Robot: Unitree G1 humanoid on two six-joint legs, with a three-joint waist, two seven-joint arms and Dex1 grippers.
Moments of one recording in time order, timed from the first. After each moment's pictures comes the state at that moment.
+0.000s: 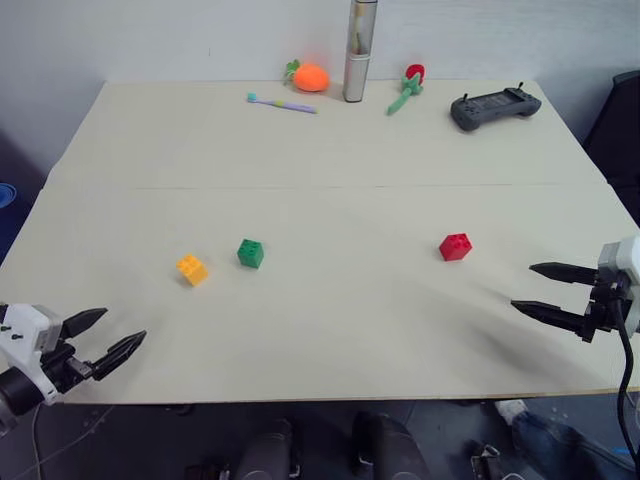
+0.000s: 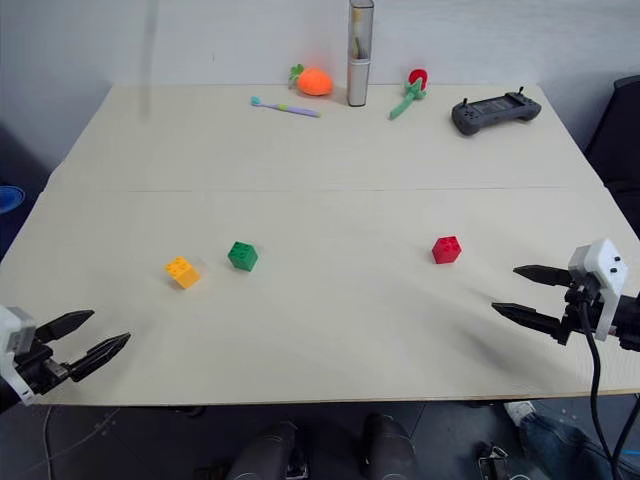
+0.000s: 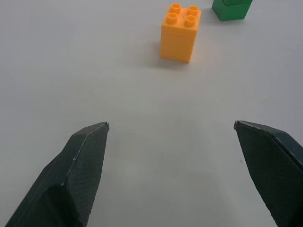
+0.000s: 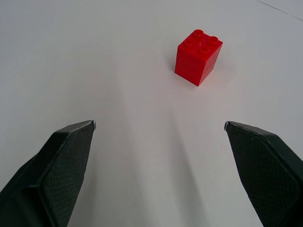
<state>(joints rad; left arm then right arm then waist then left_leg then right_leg) 0.36 0.71 0.69 -0.20 -0.51 0.37 -0.85 -0.09 -0.99 -0.40 0.19 0.49 0.28 1.28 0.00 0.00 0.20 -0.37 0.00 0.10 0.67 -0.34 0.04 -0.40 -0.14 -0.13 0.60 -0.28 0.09</state>
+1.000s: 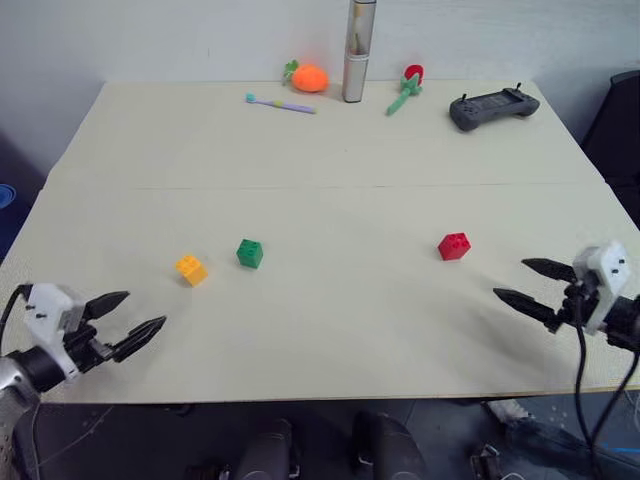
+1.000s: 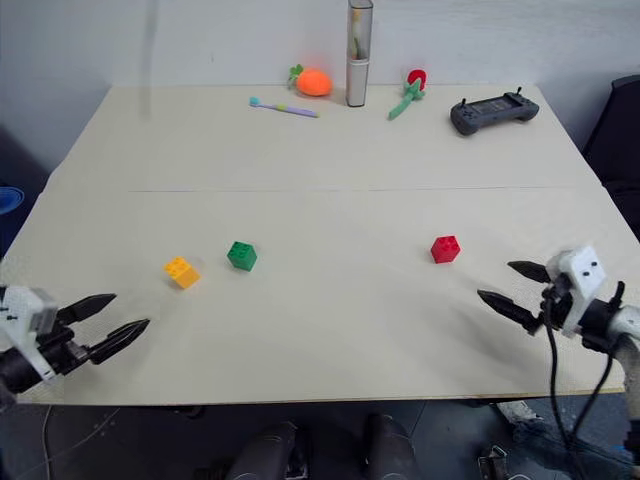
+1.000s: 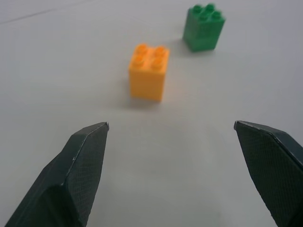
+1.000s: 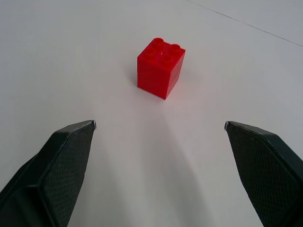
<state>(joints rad) 0.21 0.76 0.58 -0.28 -0.57 0.46 -0.85 -0.14 -0.82 -0.35 0.09 0.43 0.31 0.95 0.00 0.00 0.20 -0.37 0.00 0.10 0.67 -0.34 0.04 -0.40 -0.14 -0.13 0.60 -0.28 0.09</state>
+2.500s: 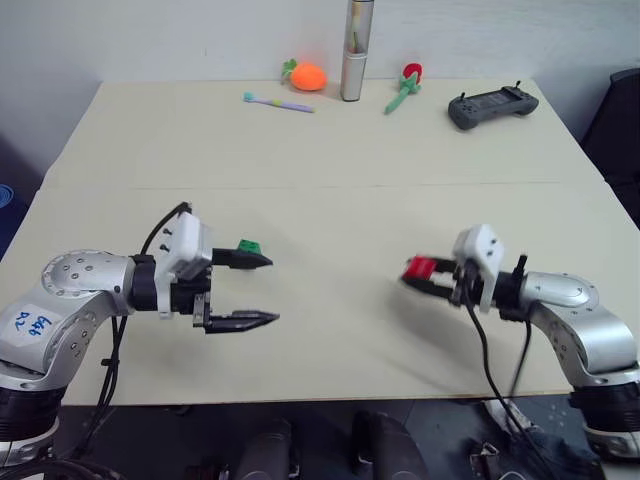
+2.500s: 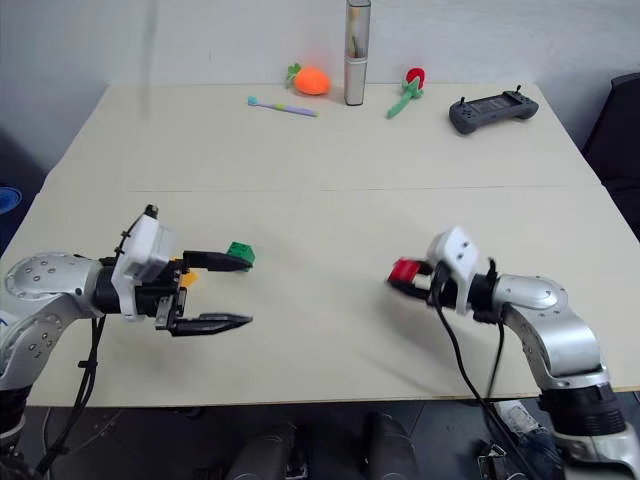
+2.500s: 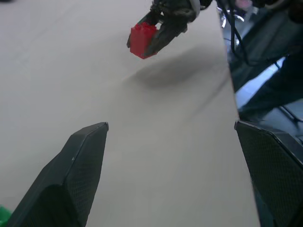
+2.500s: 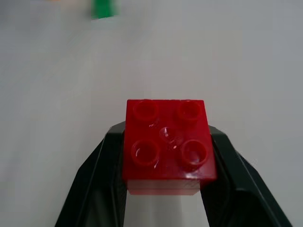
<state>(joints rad) -0.31 0.93 0.09 -0.42 -0.68 0.61 -1.11 -0.28 -0.77 0.04 -0.23 0.42 0.42 1.10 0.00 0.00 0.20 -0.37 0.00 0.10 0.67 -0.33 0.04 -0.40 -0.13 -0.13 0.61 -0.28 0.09</state>
